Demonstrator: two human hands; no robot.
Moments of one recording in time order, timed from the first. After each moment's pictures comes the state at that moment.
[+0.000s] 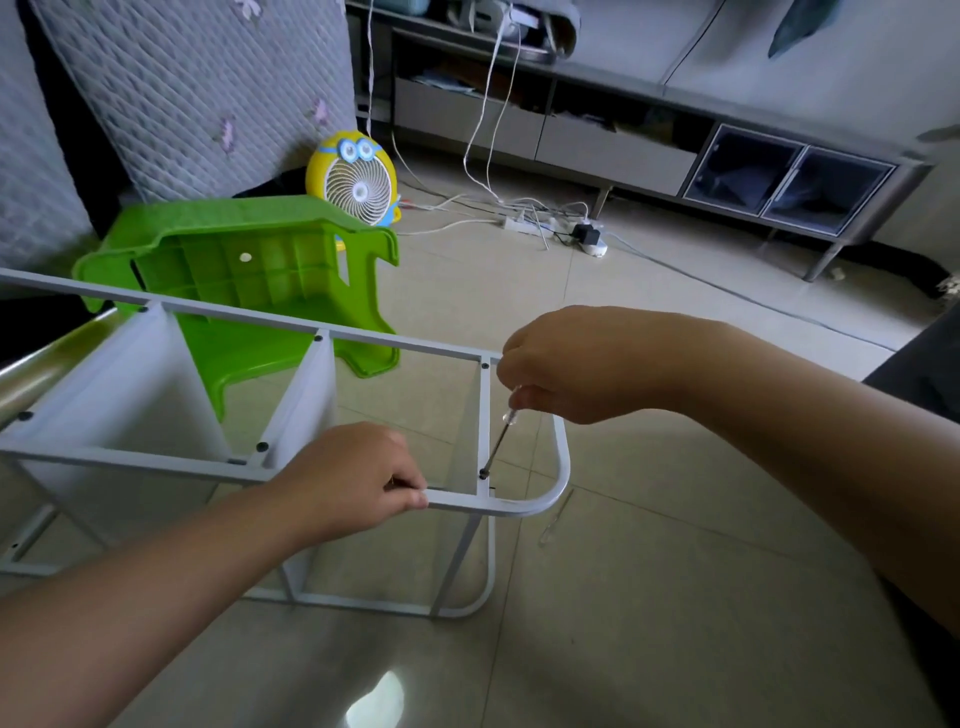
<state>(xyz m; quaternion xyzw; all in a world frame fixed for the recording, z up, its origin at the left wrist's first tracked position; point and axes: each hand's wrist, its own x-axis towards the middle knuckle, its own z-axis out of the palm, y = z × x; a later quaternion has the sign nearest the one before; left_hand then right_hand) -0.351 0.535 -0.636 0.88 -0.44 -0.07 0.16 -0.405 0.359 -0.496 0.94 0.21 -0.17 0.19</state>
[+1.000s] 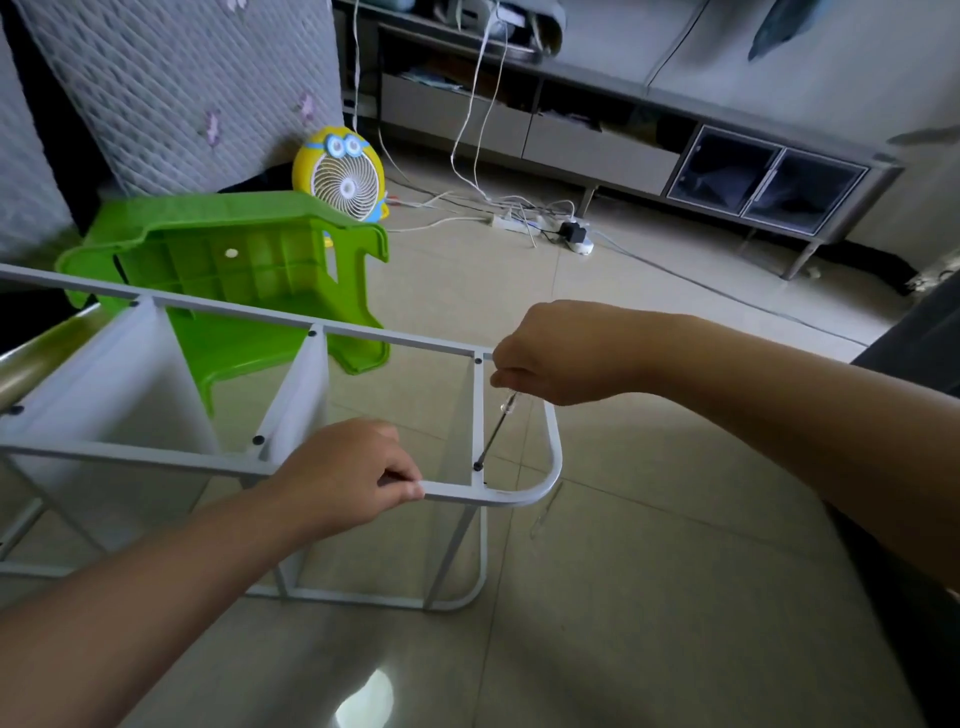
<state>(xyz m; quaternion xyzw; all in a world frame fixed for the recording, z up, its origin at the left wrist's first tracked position) -0.351 0.537 -0.643 0.87 -0.43 -0.05 0.25 -0.403 0.366 -0.498 0.96 0.15 -0.16 0.17</state>
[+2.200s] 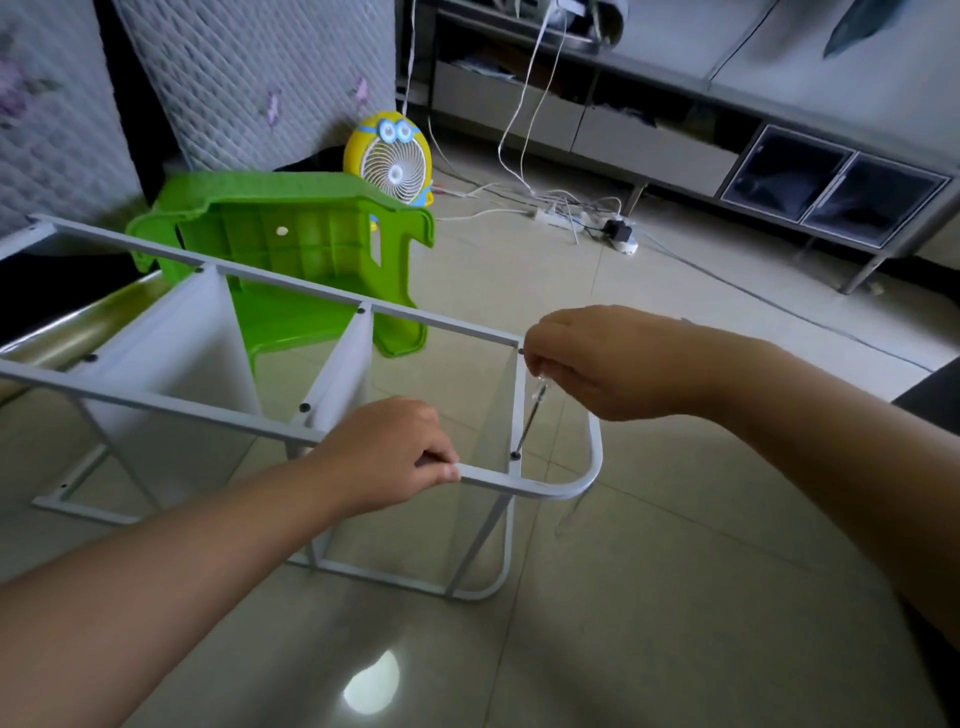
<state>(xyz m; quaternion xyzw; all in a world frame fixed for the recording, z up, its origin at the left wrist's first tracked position) -0.356 0.541 -0.640 0.87 -0.43 -0.03 0.26 -0.408 0.364 -0.509 0.98 0.17 -0.11 0.05</state>
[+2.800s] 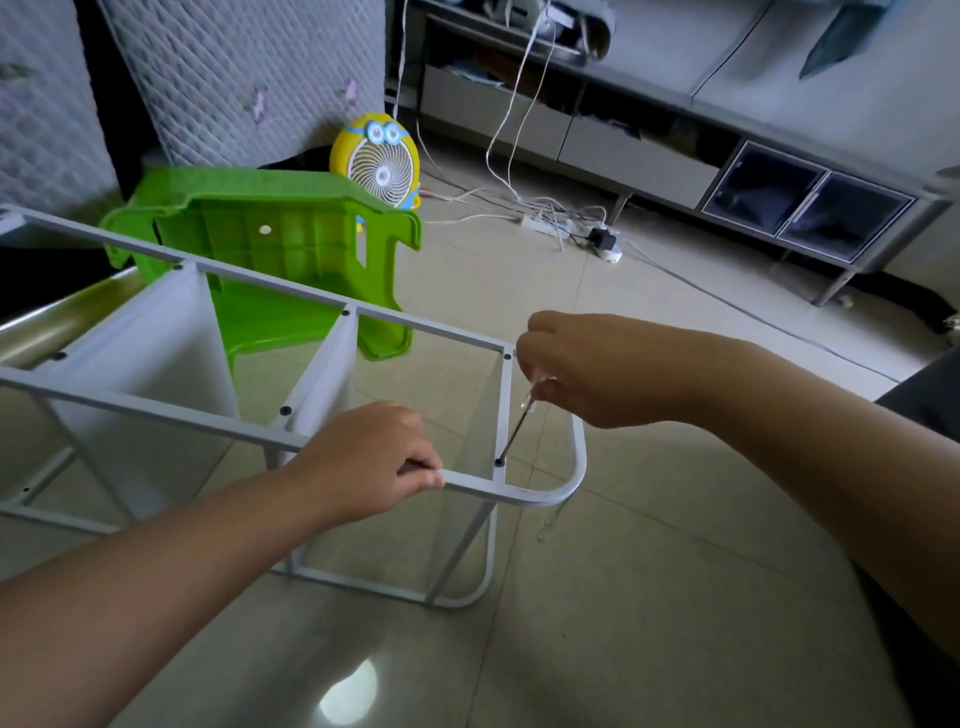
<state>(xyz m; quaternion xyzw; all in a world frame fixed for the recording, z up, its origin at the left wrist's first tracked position) -0.356 0.541 -0.646 0.87 -0.42 -0.02 0.26 -0.408 0.366 -0.507 0.97 0.17 -0.14 0.14</state>
